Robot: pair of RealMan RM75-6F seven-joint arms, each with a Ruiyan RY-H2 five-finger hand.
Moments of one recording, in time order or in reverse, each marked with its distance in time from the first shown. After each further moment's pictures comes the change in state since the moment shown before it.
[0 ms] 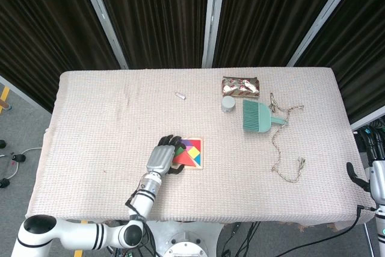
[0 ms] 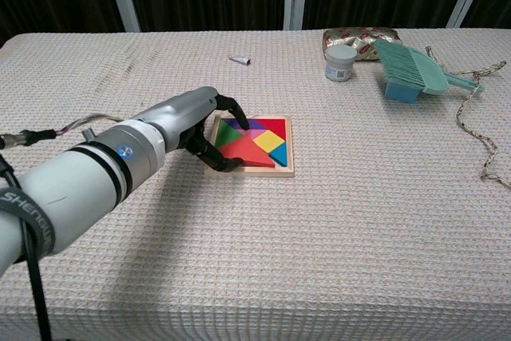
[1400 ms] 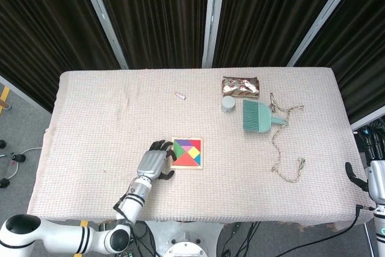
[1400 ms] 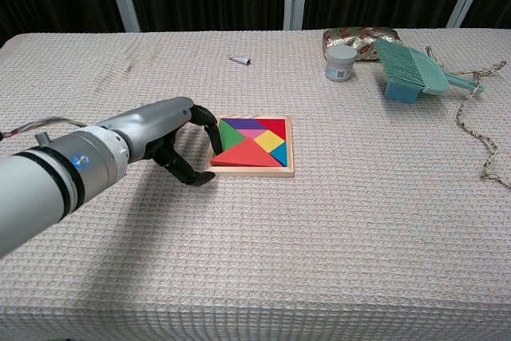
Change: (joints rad) left arm 0.034 0.118 0.078 -0.130 -0.020 0.010 0.042; right arm 0.004 -0.012 -0.001 0.012 0.000 -0.007 0.001
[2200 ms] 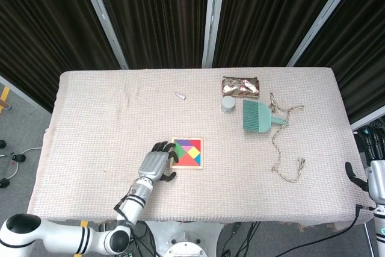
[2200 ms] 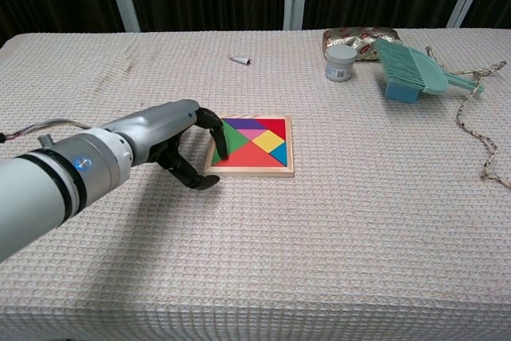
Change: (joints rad) left arm -0.004 0.007 0.007 -0.012 0.012 -0.004 -0.009; right arm 0.000 -0.002 0.001 0.004 -0.003 0.007 0.006
